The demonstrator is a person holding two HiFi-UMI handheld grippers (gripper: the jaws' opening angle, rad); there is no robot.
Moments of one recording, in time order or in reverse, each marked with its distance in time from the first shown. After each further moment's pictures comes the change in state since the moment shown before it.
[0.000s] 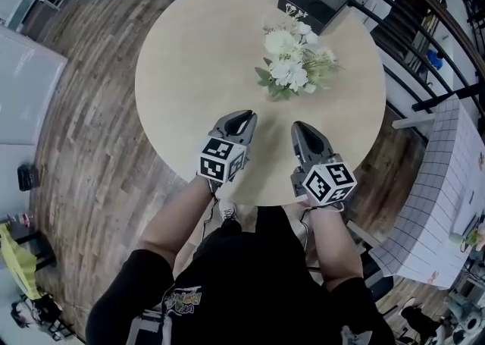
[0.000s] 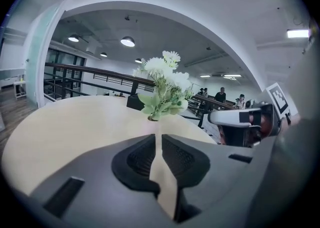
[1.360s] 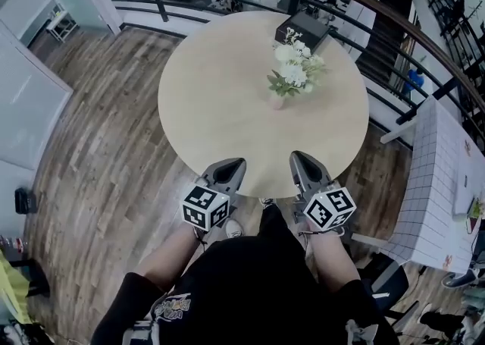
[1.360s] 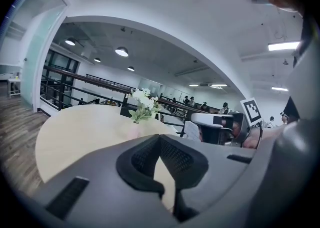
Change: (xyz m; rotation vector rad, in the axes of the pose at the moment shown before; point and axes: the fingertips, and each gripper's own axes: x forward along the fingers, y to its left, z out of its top) left arm -0.225 -0.072 -0.012 0.008 -0.097 -0.126; right arm -0.112 0.160 -0.003 -0.063 -0.130 0.023
